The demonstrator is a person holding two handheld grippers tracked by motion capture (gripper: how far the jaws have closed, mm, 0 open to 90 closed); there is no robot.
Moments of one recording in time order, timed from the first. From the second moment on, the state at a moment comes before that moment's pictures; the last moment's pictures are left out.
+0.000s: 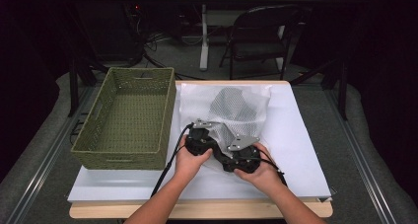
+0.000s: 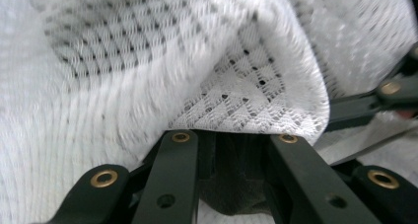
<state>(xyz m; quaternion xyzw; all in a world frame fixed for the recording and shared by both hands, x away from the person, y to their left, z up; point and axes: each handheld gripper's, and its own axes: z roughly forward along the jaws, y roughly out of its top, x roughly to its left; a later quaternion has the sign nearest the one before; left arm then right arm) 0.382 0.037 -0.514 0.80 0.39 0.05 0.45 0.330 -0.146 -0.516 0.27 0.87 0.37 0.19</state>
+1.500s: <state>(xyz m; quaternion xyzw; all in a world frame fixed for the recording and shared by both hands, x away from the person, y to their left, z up) 0.377 0.058 -0.506 0.78 0.42 0.12 0.45 0.331 -0.191 -0.435 0.29 0.77 0.55 0.14</state>
